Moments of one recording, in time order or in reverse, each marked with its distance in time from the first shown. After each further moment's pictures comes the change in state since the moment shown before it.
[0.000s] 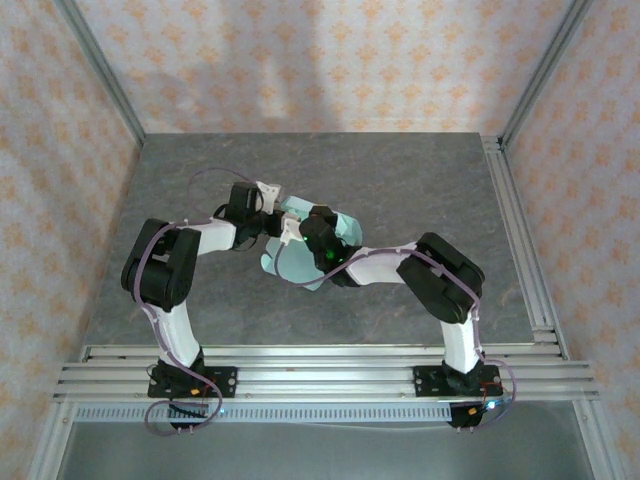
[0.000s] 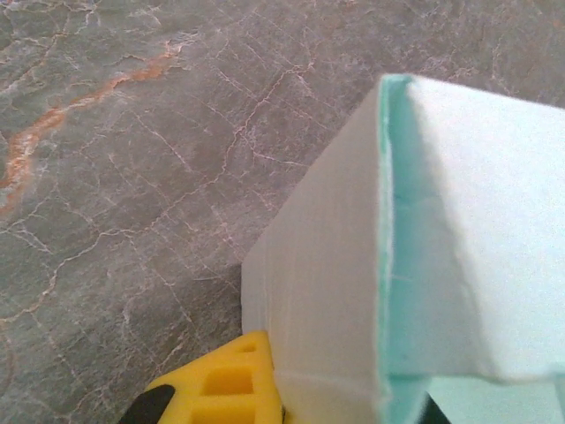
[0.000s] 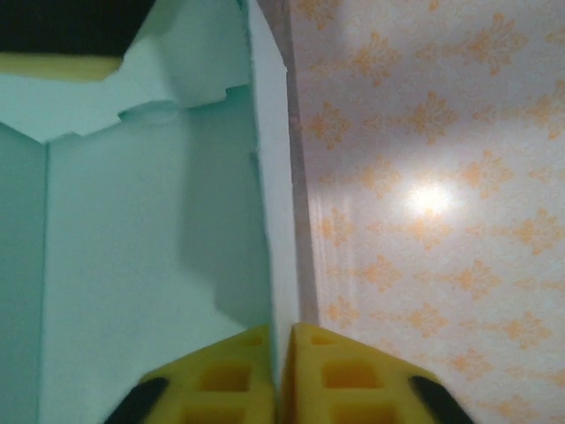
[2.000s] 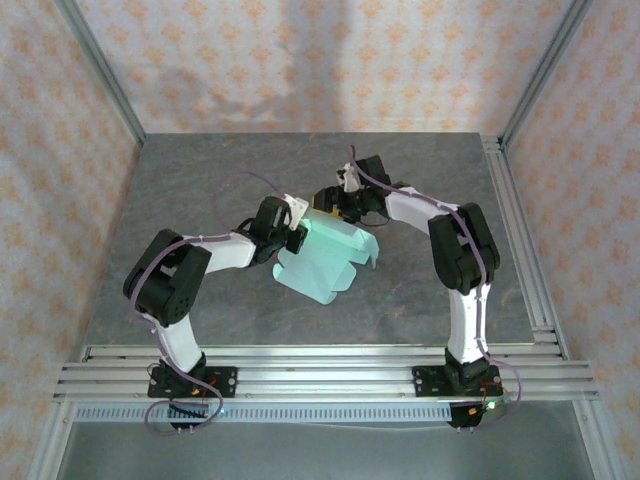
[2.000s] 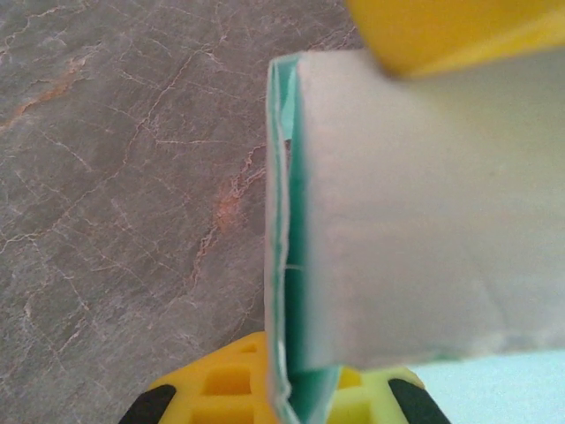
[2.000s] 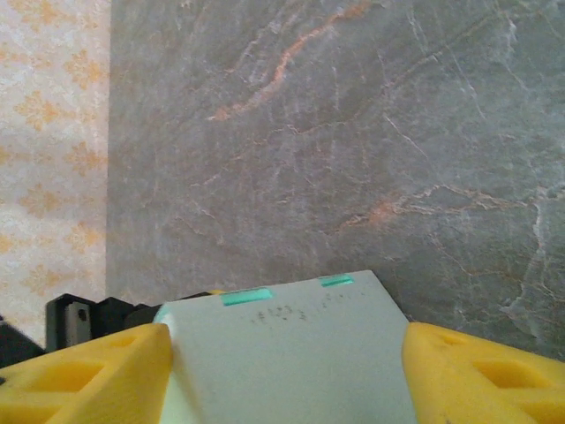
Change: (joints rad) left arm -0.223 -0.072 -0.071 0.022 -0.319 0.129; right arm -0.464 0.109 0.371 -0.700 -1.405 1.739
